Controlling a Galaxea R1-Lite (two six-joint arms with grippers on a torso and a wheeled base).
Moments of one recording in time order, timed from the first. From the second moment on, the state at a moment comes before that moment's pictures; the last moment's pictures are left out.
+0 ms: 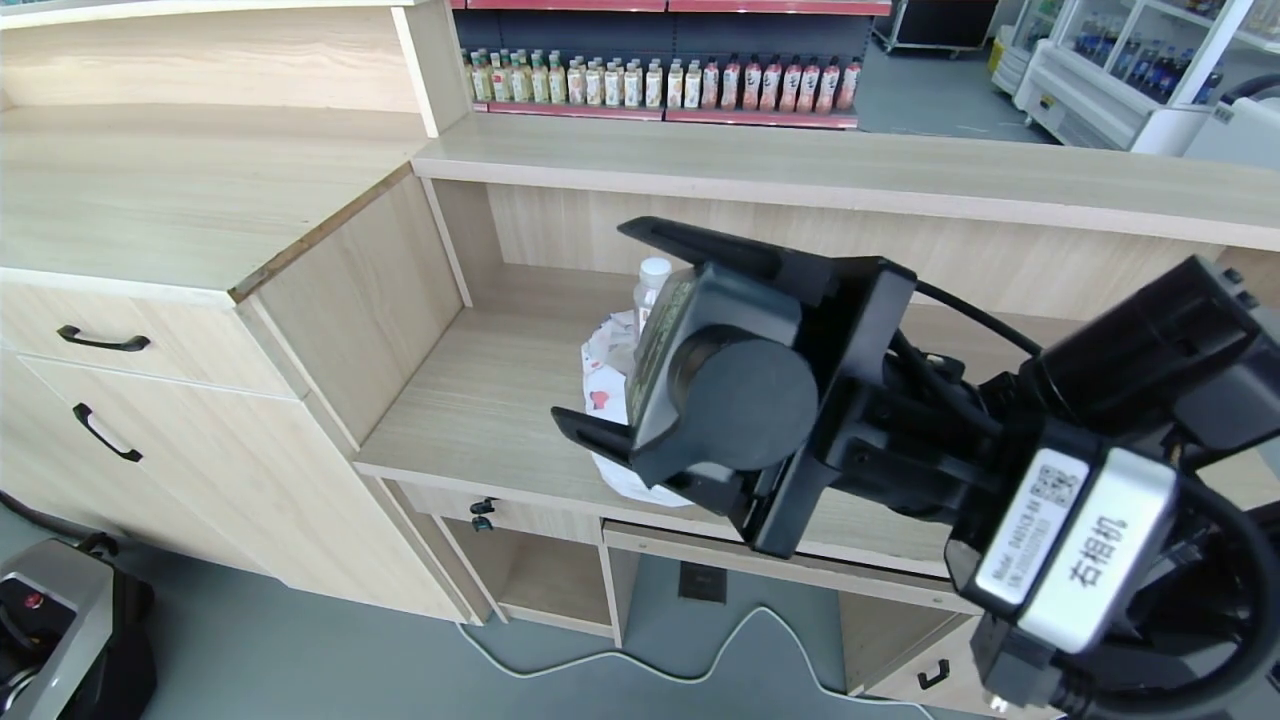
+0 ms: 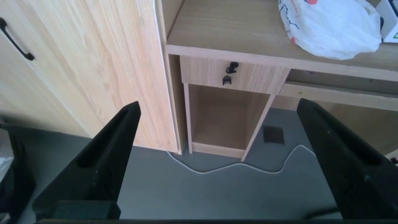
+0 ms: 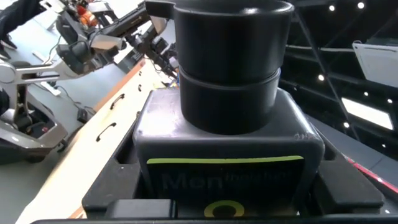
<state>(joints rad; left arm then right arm) 0.00 0.00 0.00 0.00 -0.05 0.00 0.84 1.80 -0.82 -1.57 0.70 -0.89</state>
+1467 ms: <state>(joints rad) 0.00 0.00 0.00 0.00 -0.05 0.00 -0.28 1.40 -0.46 -0.96 0.05 0.03</state>
